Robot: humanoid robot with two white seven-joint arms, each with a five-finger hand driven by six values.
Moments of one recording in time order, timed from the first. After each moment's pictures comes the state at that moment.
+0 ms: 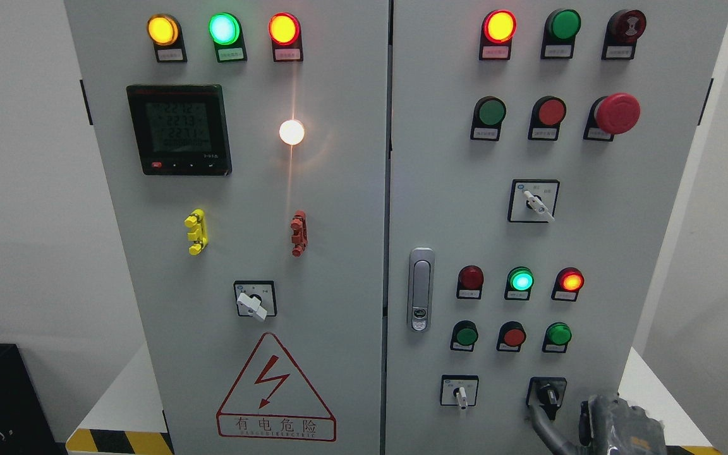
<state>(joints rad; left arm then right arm) 0.04 -0.10 -0.07 -0.08 0.08 -0.11 0.18 -0.18 0.12 -0.16 -1.76 1.39 0.19 0.16</state>
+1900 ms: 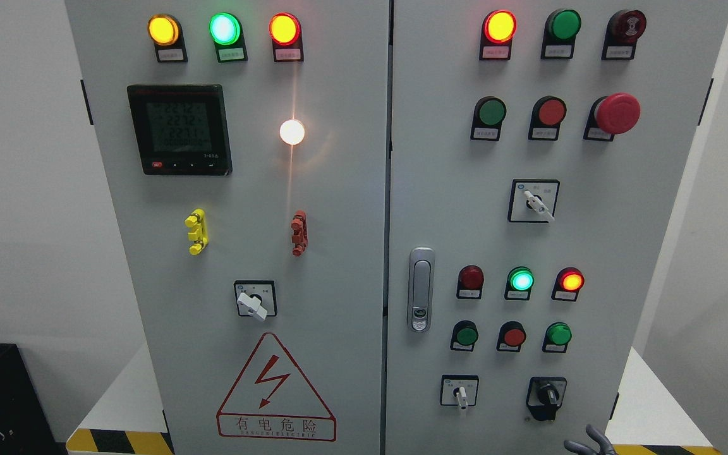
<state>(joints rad) 0.04 -0.10 -0.07 -0.08 0.08 -0.11 0.18 0.23 0.12 -0.03 -2.06 0.14 0.06 -0.12</state>
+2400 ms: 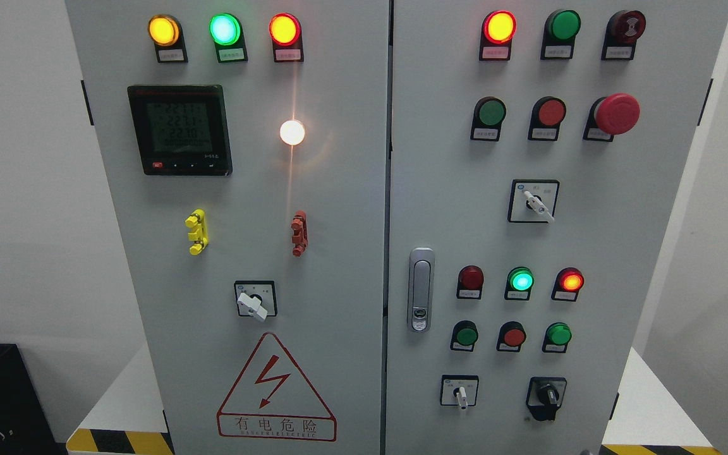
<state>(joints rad) 0.04 -0.10 -0.07 -0.08 0.08 -0.11 0.18 0.33 0.12 0.03 -2.08 0.04 -0.01 -0.12</state>
